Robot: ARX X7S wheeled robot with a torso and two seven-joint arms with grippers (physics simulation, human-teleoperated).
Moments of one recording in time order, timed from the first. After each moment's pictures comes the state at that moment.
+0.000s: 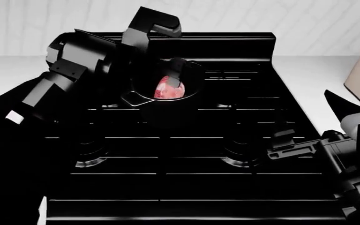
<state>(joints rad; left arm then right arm) -1.66 -0.04 1.05 -1.15 -0.90 -0.72 0.24 0.29 0.60 0.16 -0.85 0.61 0.89 0.17</state>
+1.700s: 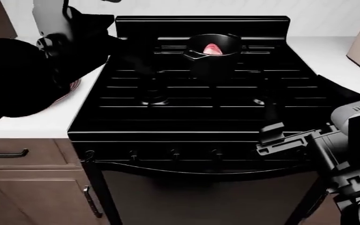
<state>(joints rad) -1.41 -0.64 0.64 0.14 -1.41 -0.89 -0.42 0.41 0.64 0.07 -0.93 0.66 0.96 0.25</state>
